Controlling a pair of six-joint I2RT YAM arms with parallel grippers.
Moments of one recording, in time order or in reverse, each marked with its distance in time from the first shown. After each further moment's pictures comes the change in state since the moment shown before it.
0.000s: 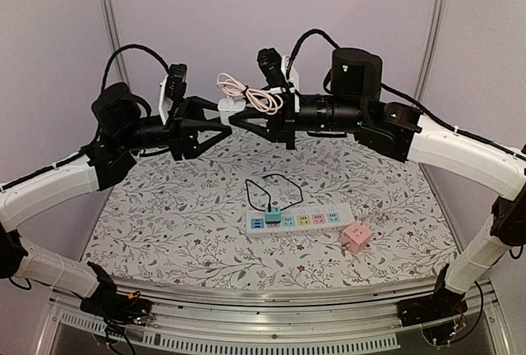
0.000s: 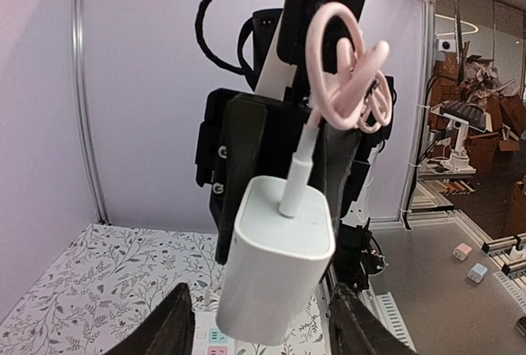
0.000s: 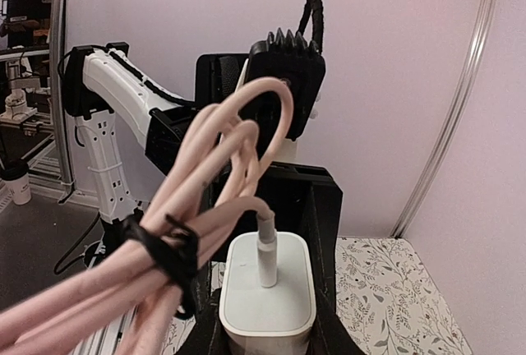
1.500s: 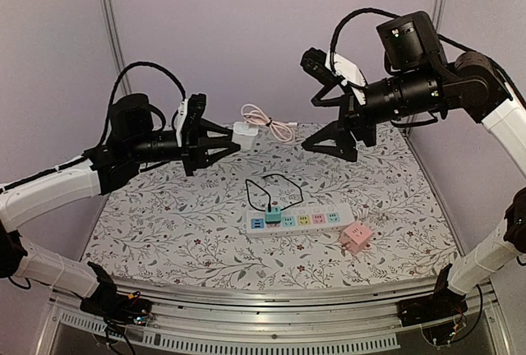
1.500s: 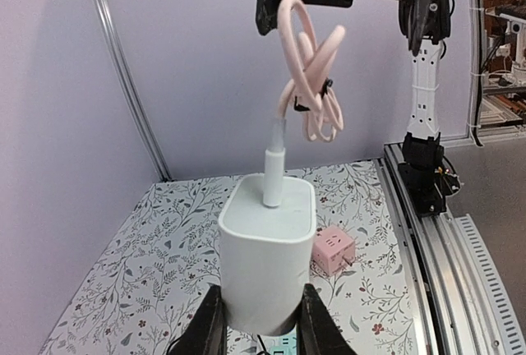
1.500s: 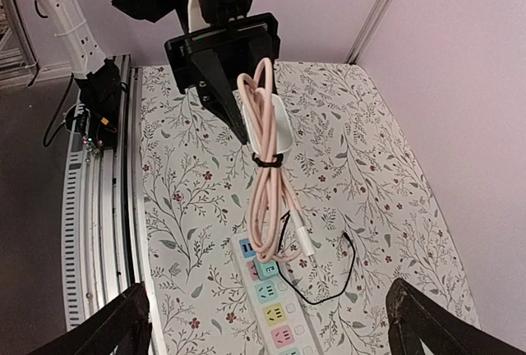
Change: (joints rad) left arm -0.018 0.000 -0.032 -0.229 -0.149 0.412; right arm -0.004 -0.124 0.371 -1.025 0.306 -0.150
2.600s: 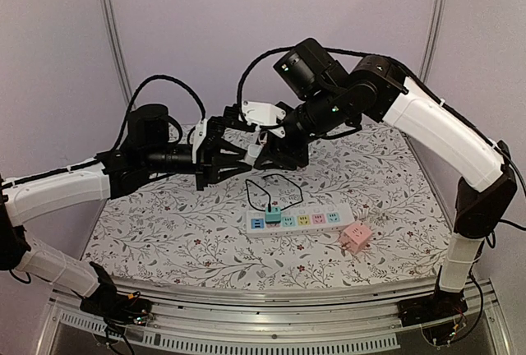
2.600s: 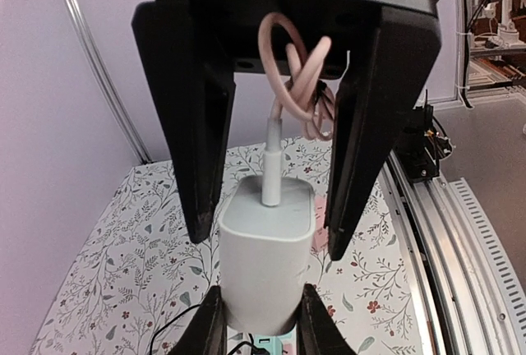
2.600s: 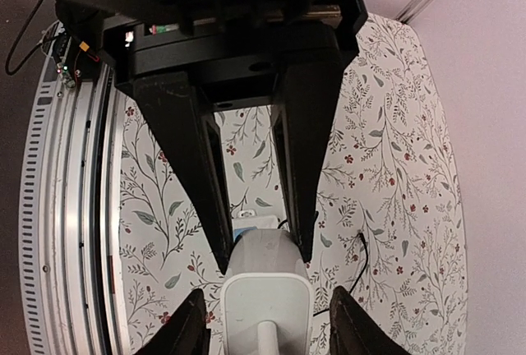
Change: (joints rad) left arm -0.074 0.056 -0.017 -0.065 -0.036 0.136; right arm 0.088 0.412 0.286 -0.135 0.106 -0.147
